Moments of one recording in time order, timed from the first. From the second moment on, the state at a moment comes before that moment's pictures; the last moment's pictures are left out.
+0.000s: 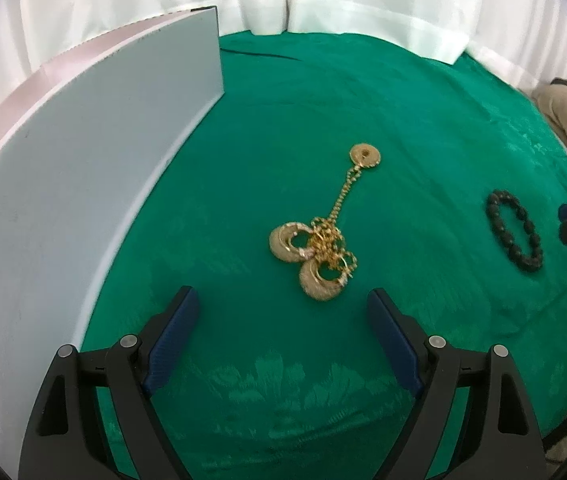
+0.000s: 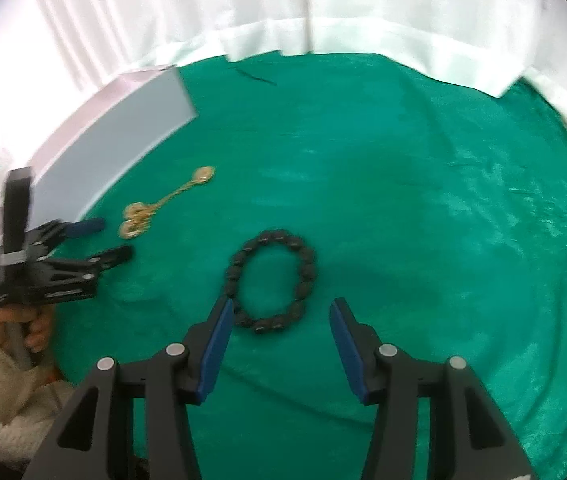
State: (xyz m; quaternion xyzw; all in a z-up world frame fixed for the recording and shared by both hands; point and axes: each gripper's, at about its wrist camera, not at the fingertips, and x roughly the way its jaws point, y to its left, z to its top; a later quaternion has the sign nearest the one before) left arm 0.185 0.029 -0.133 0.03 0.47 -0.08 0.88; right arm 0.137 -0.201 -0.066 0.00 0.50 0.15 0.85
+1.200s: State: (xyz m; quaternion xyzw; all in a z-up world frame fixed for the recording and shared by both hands) left arm 0.120 0.066 0.023 -0.10 0.37 -0.15 0.91; right arm 0.097 -0.180 0.027 0.01 0.41 0.22 0.89
